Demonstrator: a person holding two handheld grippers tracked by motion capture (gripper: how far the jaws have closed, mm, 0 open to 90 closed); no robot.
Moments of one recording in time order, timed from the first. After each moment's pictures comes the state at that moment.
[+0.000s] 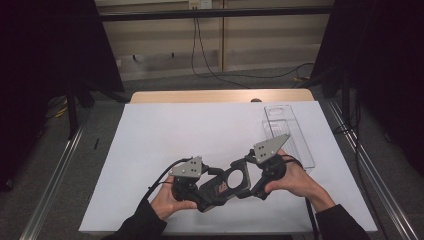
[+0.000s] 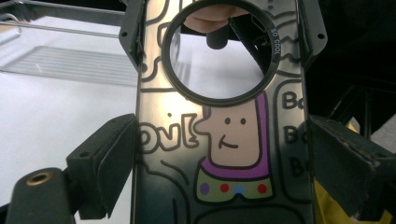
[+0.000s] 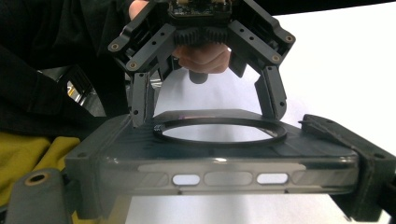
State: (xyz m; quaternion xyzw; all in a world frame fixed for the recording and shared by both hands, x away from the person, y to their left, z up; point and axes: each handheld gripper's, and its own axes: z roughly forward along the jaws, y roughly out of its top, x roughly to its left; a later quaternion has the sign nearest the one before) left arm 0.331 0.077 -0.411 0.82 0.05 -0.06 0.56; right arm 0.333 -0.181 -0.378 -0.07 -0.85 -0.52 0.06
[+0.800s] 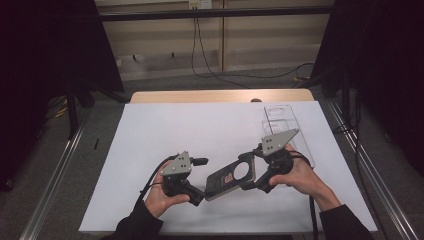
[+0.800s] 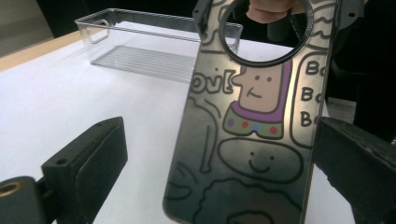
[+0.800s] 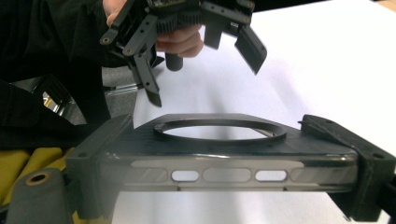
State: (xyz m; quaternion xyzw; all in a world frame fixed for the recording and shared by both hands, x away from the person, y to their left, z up) left arm 0.333 0.100 -0.407 0.82 0.12 0.04 0.56; right arm 0.338 -0.198 -0.369 -0.12 -0.85 -0.51 0.03
